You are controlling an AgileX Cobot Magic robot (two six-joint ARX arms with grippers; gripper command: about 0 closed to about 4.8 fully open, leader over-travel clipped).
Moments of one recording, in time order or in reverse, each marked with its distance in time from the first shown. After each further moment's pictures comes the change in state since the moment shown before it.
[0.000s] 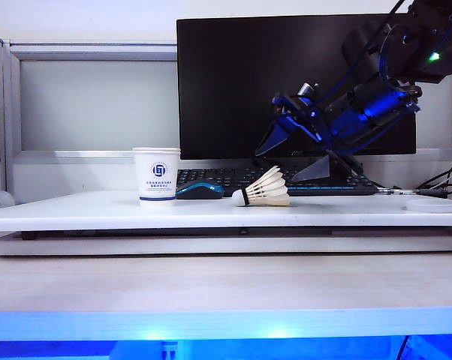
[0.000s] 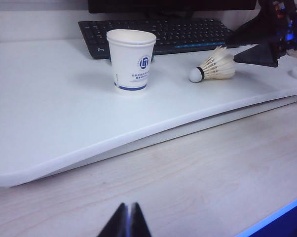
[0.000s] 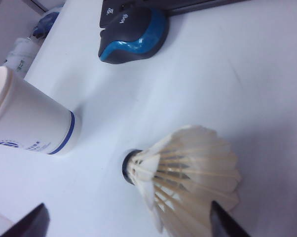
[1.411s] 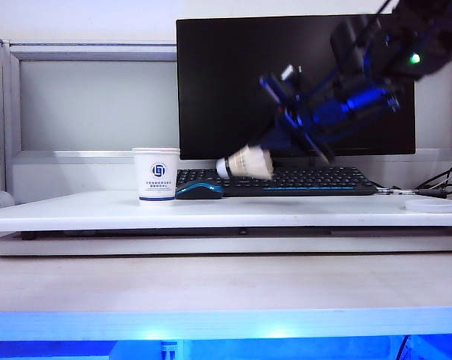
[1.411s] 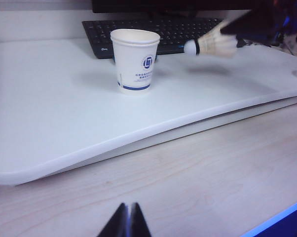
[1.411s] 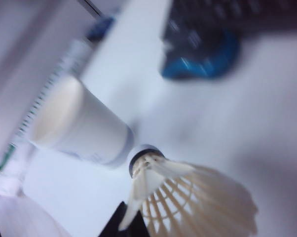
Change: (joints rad) left arm 0.000 0.000 0.000 0.000 -0.016 0.000; right arm 0.020 0.044 0.092 0.071 -0.131 0.010
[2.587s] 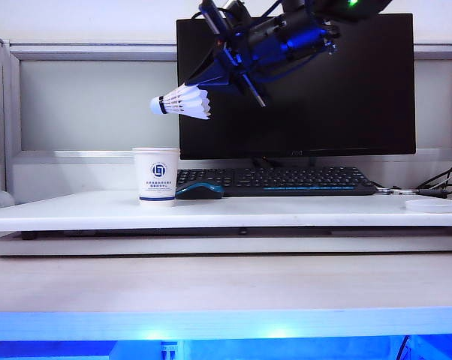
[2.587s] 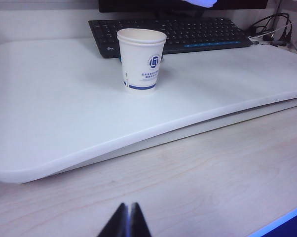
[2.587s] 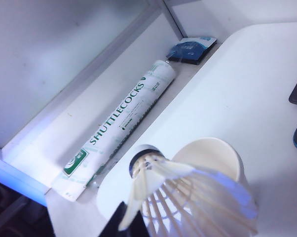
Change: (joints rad) left arm 0.000 0.000 0.000 0.000 -0.019 0.000; right arm 0.175 -0.007 0.230 -0.106 0.013 -0.031
